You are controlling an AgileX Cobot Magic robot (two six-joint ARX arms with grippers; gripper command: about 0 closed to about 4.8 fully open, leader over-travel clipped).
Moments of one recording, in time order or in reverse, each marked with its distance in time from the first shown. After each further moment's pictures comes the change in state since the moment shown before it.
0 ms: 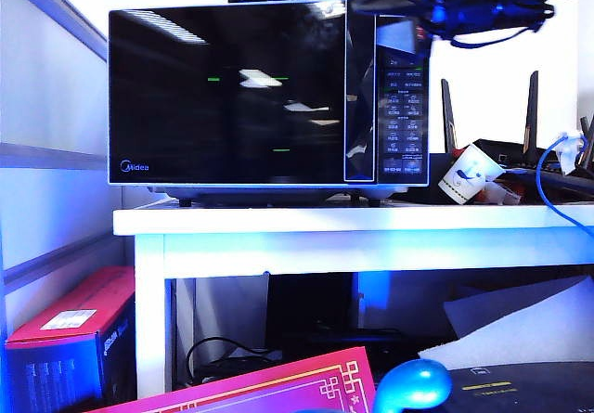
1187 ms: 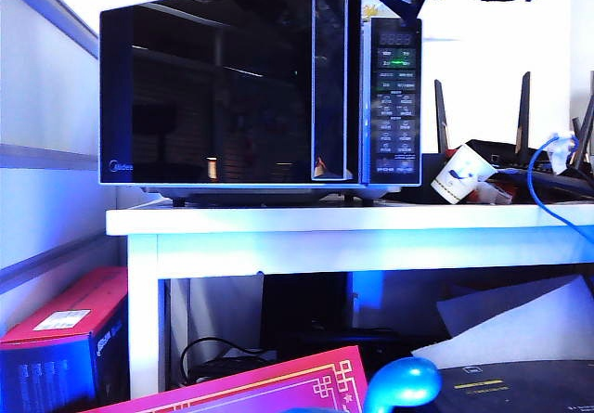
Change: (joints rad) left arm 0.000 0.000 0.000 -0.002 0.000 0.000; right arm 0.051 -0.080 -0.001 -0.063 -0.300 0.193
